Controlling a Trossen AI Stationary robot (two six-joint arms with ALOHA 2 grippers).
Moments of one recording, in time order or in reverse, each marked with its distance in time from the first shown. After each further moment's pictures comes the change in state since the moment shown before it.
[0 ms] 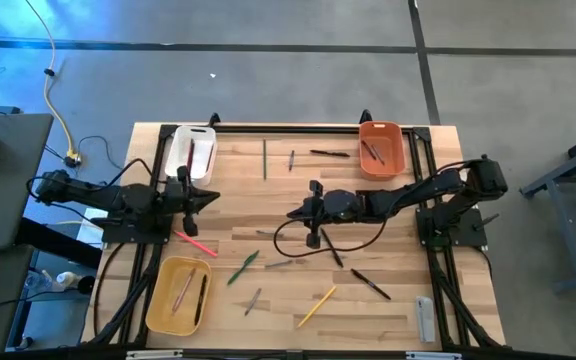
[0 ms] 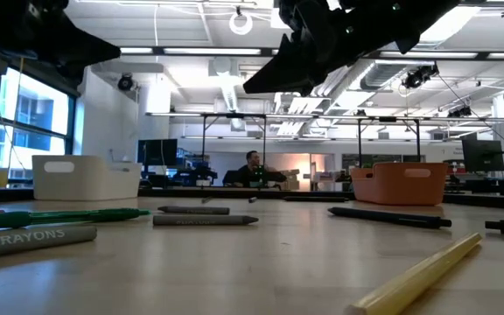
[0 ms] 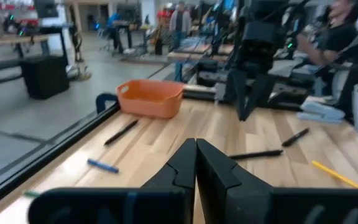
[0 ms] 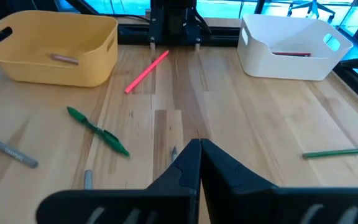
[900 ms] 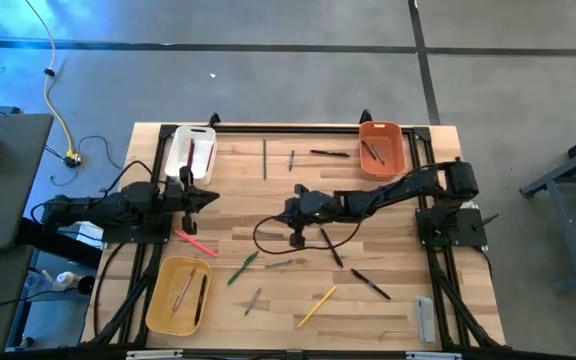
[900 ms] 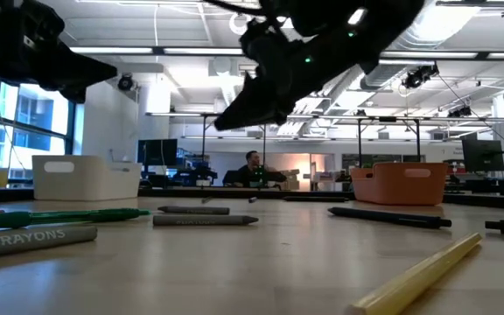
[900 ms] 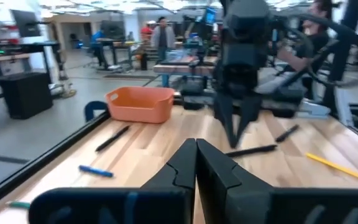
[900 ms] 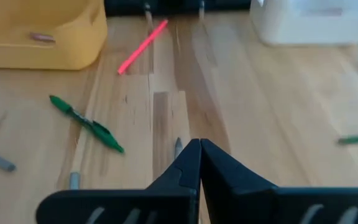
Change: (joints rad) left arm 0.249 -0.238 -0.152 -0.017 0.316 0.056; right arm -0.039 0.215 0.161 -0.061 -0.063 0.075
